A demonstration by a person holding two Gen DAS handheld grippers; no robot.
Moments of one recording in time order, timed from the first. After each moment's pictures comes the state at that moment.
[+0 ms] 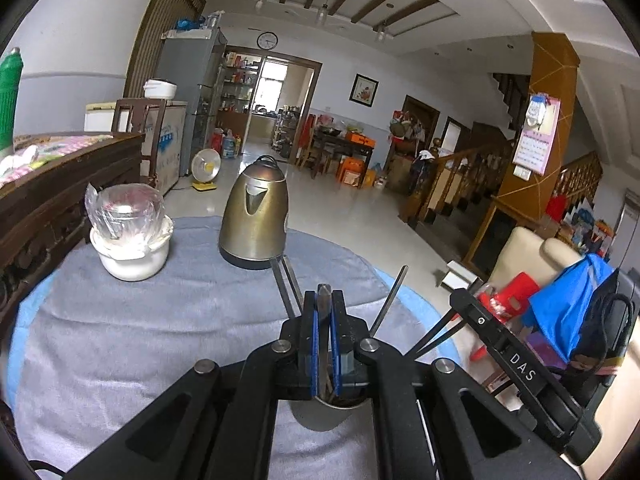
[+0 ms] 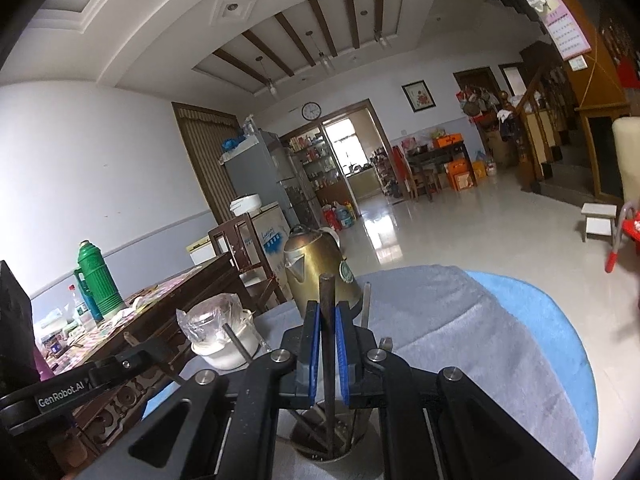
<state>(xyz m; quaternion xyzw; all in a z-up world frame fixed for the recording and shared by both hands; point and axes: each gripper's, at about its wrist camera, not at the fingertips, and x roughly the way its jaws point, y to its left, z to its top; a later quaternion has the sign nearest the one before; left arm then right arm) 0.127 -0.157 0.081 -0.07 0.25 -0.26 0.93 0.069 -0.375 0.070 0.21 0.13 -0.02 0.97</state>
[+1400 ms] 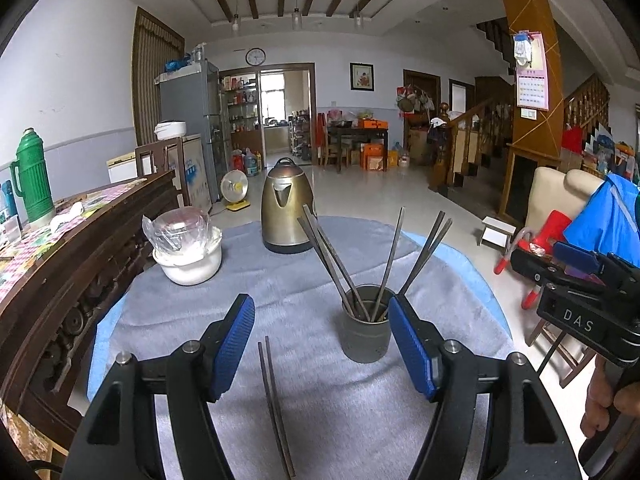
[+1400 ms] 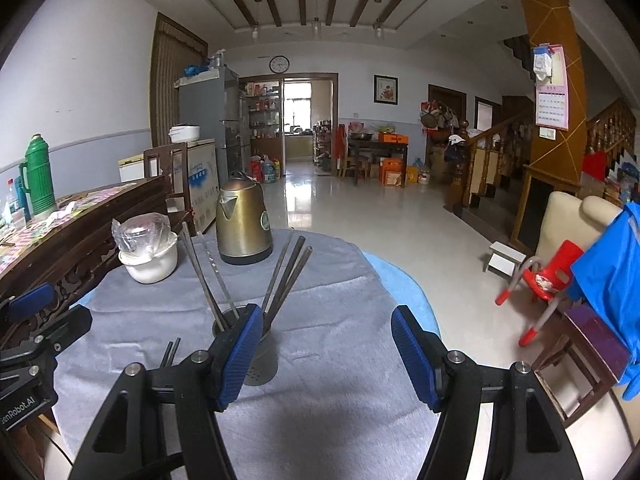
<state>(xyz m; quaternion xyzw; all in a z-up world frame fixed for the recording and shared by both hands) 0.025 -0.138 0.082 0.06 0.23 -0.21 0.95 -0.030 -0.336 0.112 0.03 0.23 -0.17 0.96</state>
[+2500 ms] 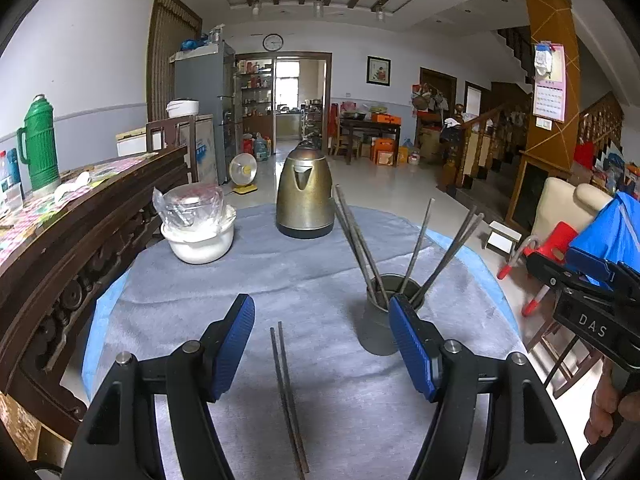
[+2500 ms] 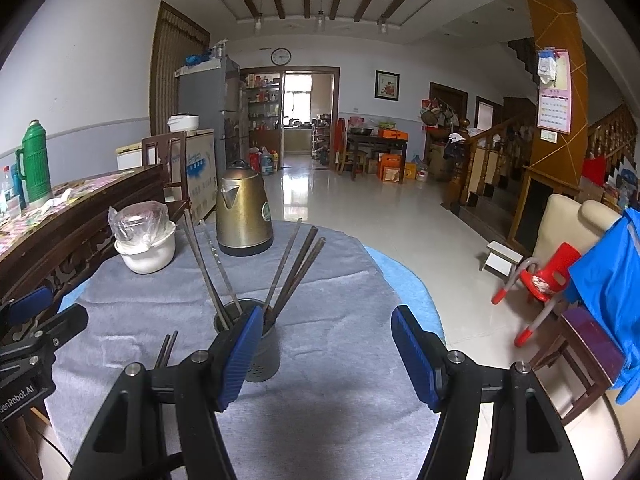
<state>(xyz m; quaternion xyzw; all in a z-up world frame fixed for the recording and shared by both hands) 0.049 -0.106 0.066 0.03 0.26 -0.20 0.94 -0.012 -0.312 0.102 0.02 0.25 -0.17 0.95</state>
